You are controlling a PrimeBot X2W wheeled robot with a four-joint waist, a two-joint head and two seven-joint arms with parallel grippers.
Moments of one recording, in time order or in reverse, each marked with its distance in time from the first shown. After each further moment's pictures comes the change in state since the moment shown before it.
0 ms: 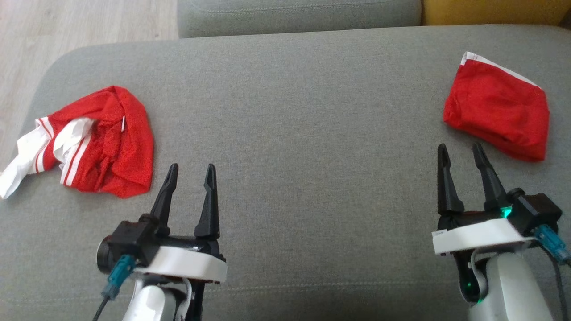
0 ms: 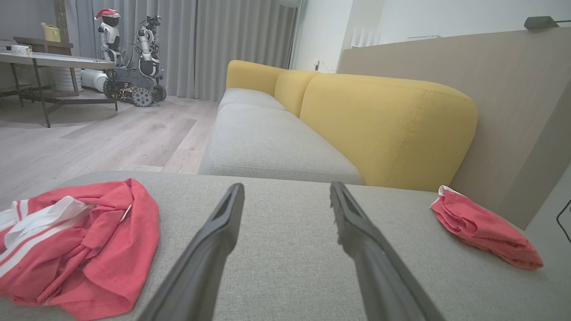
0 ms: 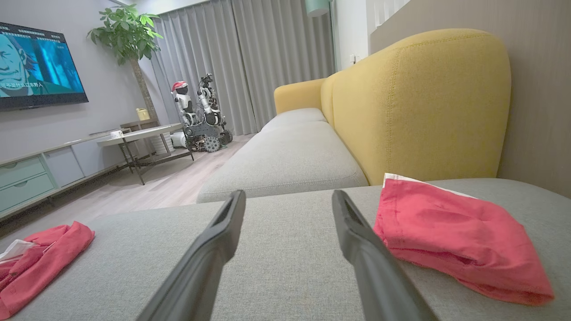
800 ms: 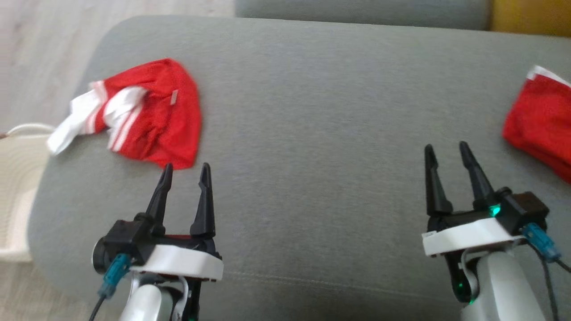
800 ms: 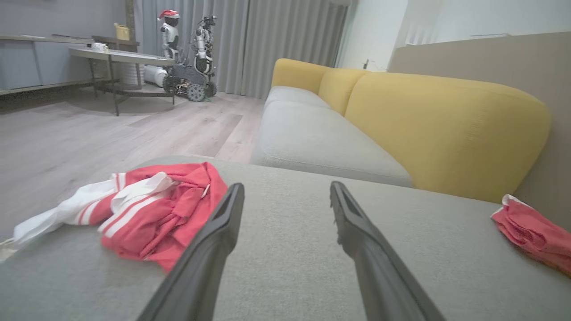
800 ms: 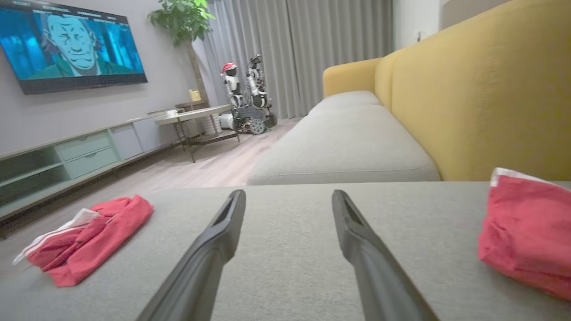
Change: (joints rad) left arm -0.003 0.000 0.015 0.007 0.002 0.005 0.000; right arm -0.002 0.000 0.045 -0.001 -0.005 0.000 0.003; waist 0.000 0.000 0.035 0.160
